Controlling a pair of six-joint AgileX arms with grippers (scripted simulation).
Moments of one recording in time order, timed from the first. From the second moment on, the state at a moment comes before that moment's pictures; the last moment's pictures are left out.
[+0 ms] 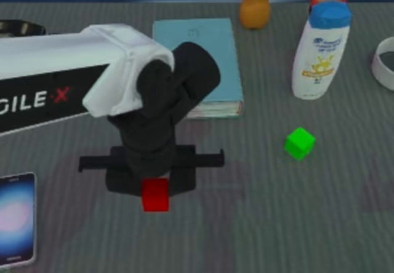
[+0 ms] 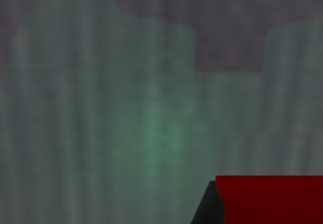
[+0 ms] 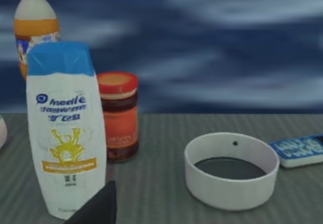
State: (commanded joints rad) left arm -0.74 1.79 1.25 -1.01 -0.03 -0.73; right arm 0.00 0.00 0.00 0.00 0.00 0.00
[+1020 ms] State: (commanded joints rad) left arm -0.74 1.86 1.10 -0.78 -0.03 -0.74; right arm 0.00 0.00 0.00 0.00 0.00 0.00
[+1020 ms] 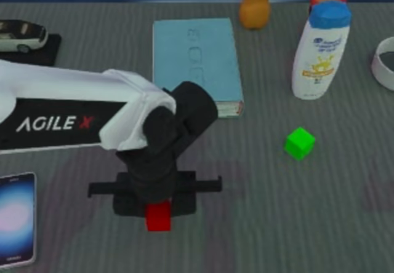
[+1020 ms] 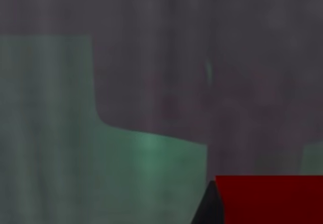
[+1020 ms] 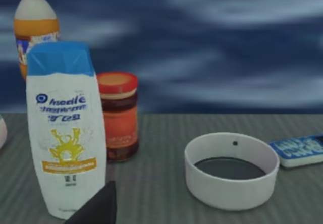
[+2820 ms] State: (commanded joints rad) left arm -0.73 1.76 1.26 -1.05 -0.03 -0.74; right arm 0.00 0.00 0.00 0.00 0.00 0.00
